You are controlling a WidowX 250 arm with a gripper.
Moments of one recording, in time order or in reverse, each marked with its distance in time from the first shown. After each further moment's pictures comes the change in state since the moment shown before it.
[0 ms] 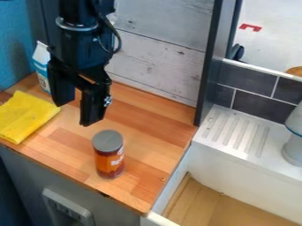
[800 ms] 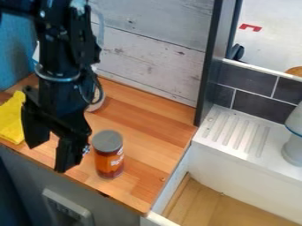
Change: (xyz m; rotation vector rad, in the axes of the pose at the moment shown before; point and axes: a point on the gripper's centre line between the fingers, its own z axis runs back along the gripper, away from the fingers) arm -0.045 -0.015 -0.035 0.039 0.087 0.047
